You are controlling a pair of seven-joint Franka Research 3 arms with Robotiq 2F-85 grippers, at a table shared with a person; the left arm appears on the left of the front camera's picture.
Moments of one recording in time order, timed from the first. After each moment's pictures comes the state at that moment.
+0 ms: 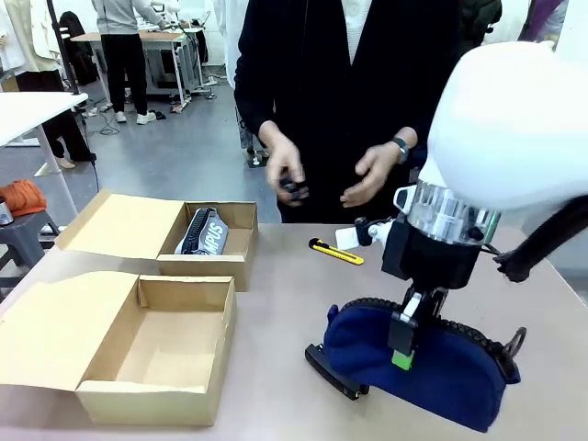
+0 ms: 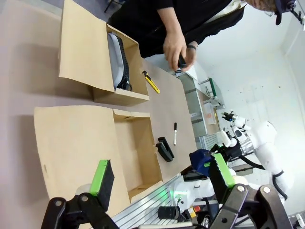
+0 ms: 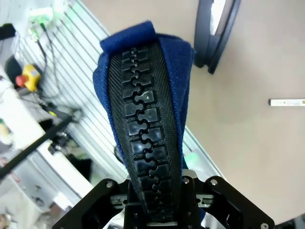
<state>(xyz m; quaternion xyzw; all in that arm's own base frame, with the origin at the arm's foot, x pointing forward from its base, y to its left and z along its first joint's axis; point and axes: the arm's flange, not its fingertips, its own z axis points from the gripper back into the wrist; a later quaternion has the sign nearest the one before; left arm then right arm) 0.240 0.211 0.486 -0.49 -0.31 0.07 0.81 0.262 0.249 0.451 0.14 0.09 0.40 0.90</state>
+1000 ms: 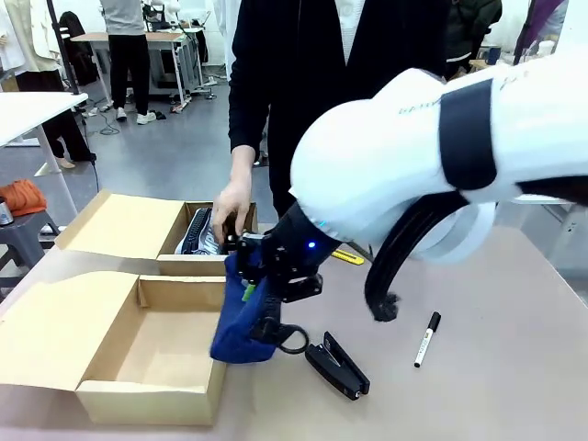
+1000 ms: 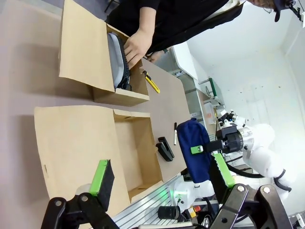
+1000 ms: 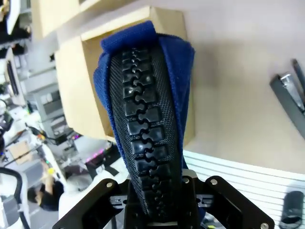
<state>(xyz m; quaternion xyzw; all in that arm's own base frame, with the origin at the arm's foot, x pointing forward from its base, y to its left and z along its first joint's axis) 0.240 0.211 0.486 -0.49 -0.31 0.07 0.81 0.298 0.378 0.449 0.30 0.01 -0.07 0.95</state>
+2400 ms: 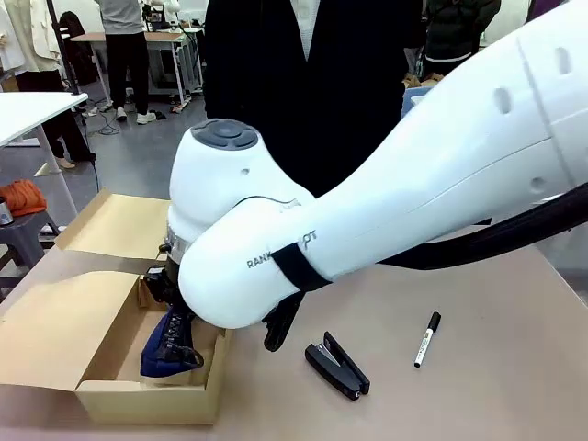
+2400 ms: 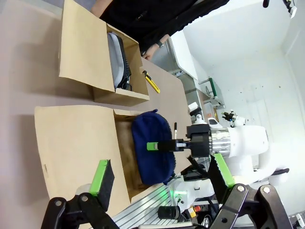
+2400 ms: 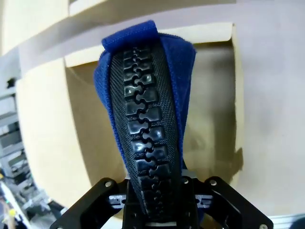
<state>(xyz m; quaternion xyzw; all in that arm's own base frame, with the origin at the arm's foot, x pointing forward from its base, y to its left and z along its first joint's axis) 0.240 0.211 0.485 -0.49 -0.31 0.07 0.81 0.321 0.549 0.383 0.17 -0.07 -0.08 0.98</state>
